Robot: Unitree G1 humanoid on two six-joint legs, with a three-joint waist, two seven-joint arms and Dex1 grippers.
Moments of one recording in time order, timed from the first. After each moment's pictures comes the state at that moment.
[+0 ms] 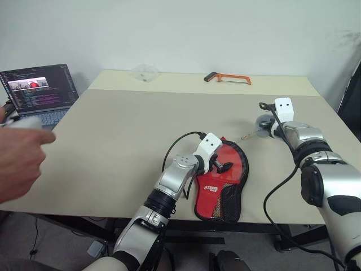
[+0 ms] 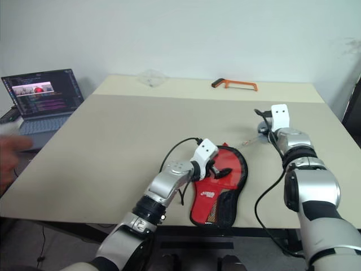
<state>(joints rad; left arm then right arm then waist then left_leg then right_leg) -0.70 0.02 -0.29 0.42 0.02 0.48 -0.60 -1.19 -0.51 -0.06 1.29 -0.03 0.32 0.43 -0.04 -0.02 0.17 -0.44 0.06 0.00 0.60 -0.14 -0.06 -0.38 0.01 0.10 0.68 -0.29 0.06</state>
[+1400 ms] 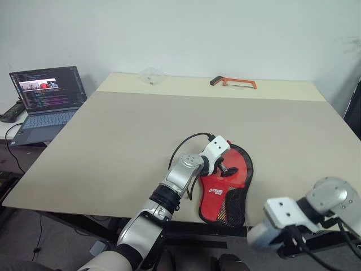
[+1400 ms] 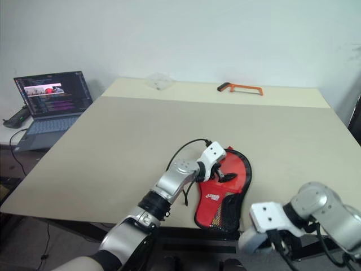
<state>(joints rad) -0.78 0.00 -0.33 0.56 0.06 0.41 -0.67 -0.08 -1.13 0.26 -0.58 0.23 0.43 1.44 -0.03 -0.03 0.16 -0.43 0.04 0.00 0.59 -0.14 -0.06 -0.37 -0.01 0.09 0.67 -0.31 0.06</state>
